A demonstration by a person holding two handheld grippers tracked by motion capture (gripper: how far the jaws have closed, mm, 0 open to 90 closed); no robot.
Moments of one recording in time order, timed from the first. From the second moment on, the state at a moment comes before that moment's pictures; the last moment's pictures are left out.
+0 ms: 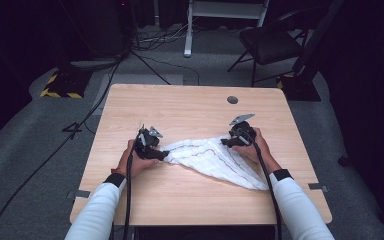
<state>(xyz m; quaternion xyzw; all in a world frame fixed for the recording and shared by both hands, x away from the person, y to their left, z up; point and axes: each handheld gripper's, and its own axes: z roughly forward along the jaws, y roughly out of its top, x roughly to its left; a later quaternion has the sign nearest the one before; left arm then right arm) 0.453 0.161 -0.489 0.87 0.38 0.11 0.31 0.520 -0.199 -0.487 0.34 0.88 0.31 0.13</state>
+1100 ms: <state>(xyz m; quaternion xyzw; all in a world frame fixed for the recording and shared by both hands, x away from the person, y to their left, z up) 0.430 0.151 -0.374 0.83 0.26 0.24 0.43 0.434 -0.253 -0.347 0.25 0.81 0.47 0.24</state>
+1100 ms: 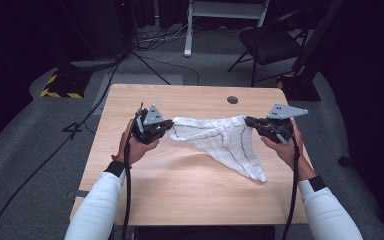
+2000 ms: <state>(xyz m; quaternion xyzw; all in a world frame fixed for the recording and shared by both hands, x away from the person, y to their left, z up) 0.485 0.132 -0.385 0.83 0.28 0.28 0.40 0.483 -0.250 -0.358 0.29 0.80 0.45 0.29</state>
